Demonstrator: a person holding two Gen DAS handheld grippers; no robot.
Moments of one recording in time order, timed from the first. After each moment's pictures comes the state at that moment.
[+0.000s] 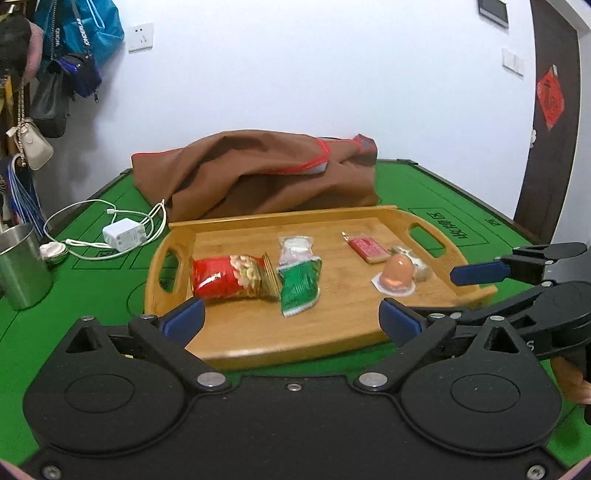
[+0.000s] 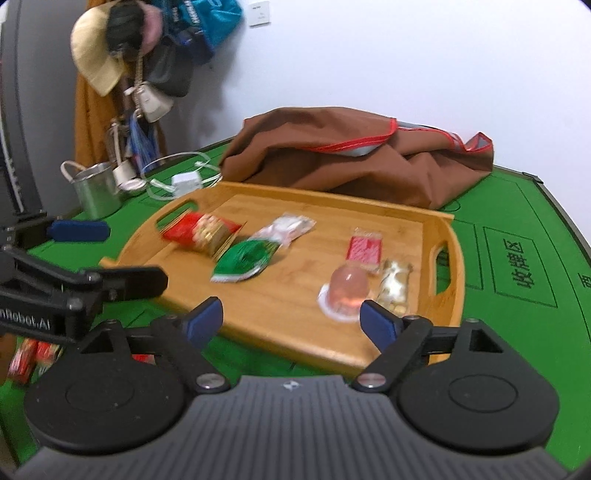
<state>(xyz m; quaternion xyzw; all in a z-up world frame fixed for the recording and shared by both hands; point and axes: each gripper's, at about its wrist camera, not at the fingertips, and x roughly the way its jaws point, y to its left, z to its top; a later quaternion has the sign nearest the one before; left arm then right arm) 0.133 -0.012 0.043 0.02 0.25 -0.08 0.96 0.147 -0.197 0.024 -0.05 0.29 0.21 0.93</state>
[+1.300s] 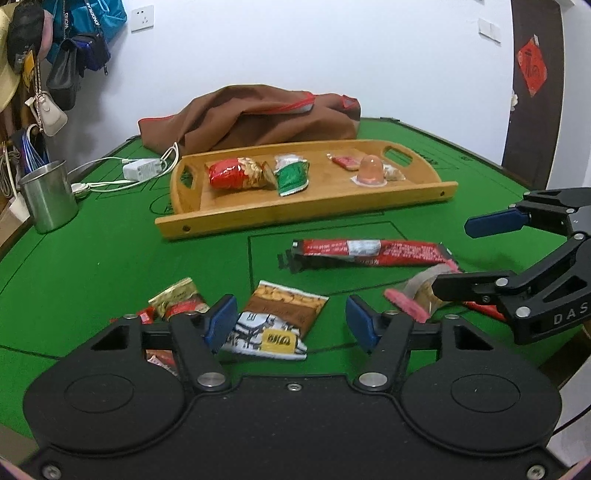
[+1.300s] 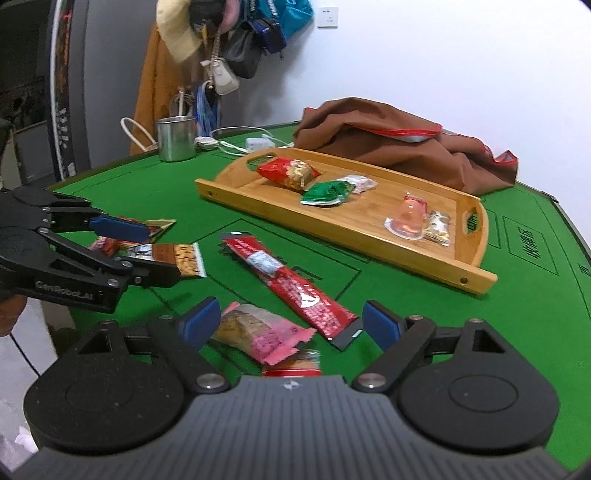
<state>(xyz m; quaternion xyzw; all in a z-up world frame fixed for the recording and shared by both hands) 0.015 0.010 -0.005 0.04 0.29 -0.09 0.95 0.025 -0.184 0.001 -0.11 0.26 0.27 0.92</state>
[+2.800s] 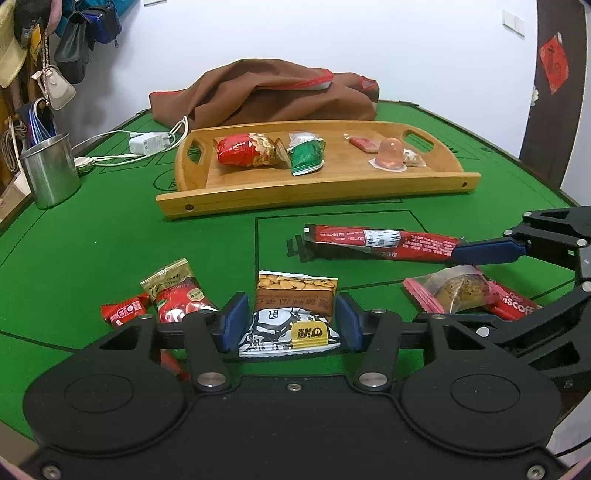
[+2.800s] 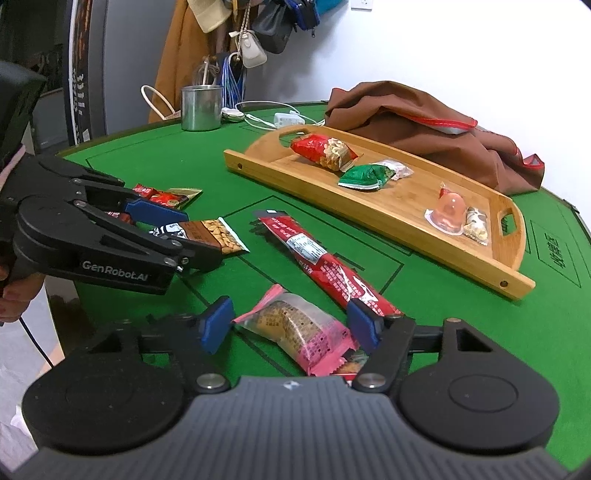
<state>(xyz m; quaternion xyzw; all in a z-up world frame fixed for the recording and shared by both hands) 0.039 0.005 -0.014 0.02 0.33 -0.07 0.94 0.029 -0.153 -0.012 -0.15 0.29 0.28 0.90</state>
